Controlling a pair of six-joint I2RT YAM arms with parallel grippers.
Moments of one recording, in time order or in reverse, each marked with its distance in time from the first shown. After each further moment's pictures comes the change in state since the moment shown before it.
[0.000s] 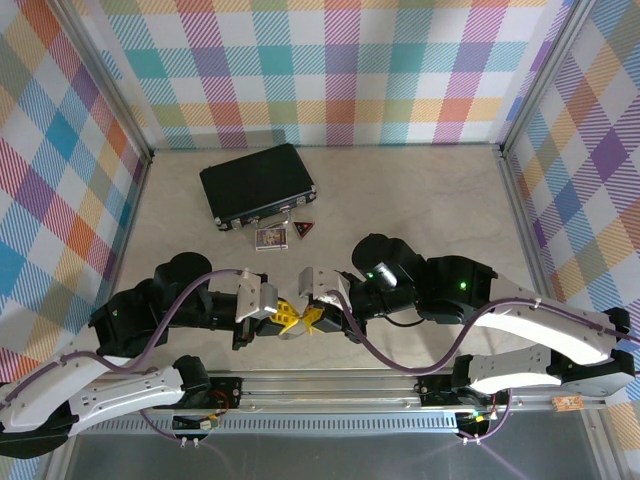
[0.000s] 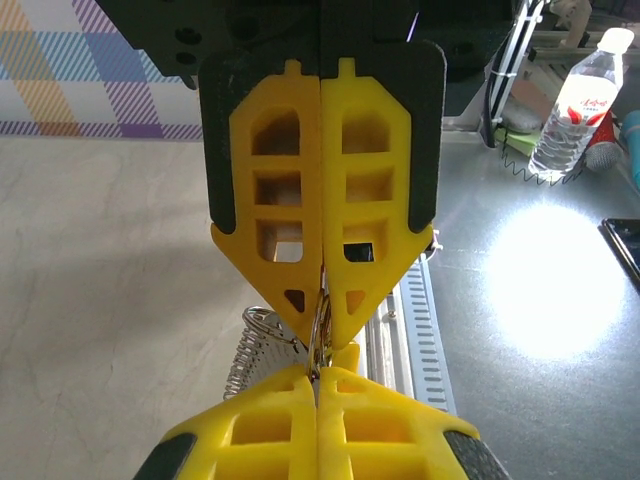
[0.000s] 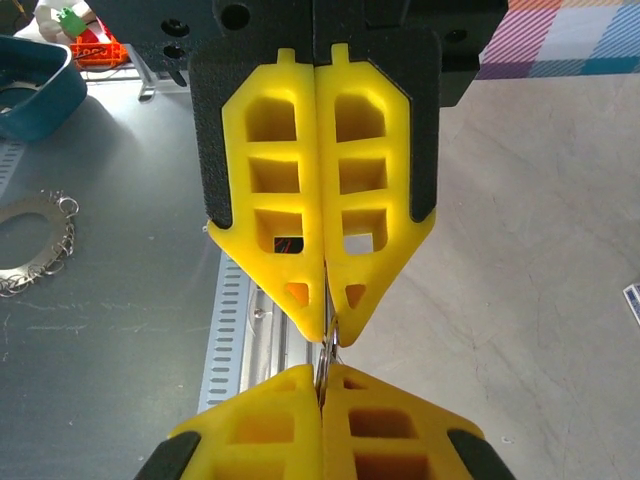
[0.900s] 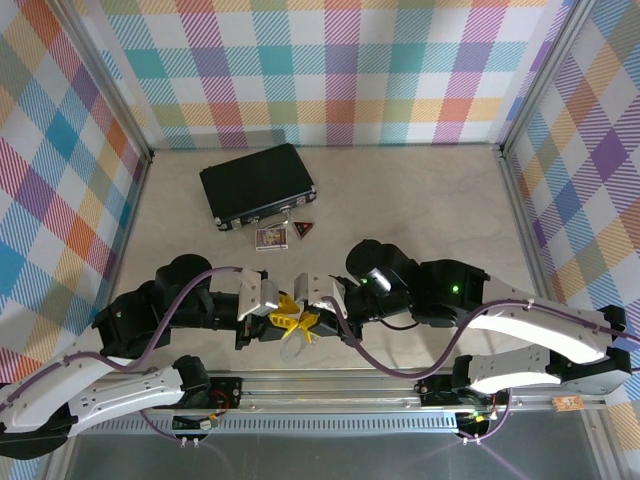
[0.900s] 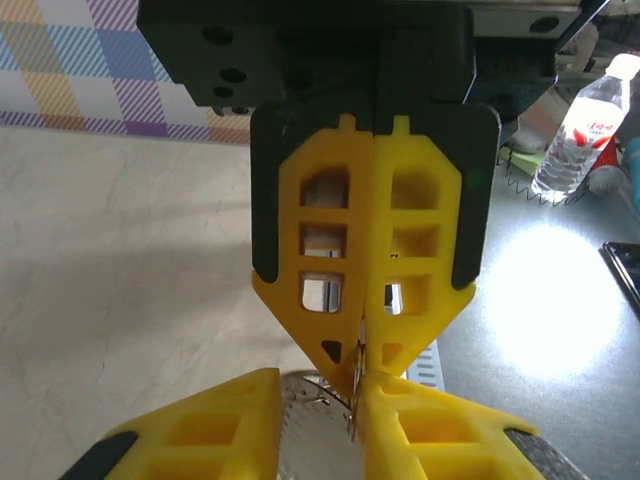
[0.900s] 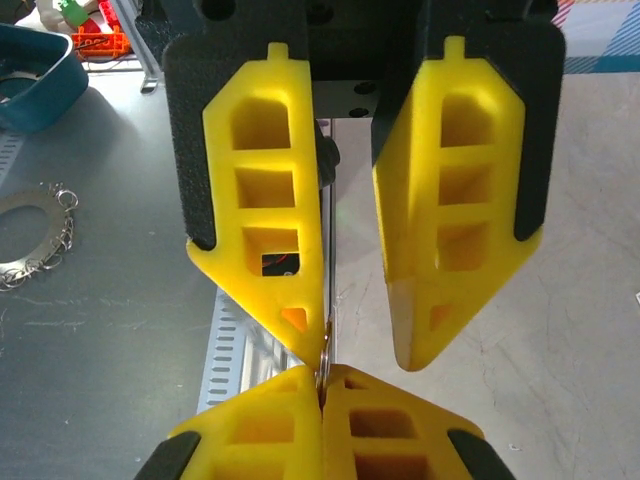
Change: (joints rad) left arm 0.000 -0.011 -0.040 0.050 -0.019 -0.059; right arm 0.023 0.008 -0.030 0.029 0.015 -0.003
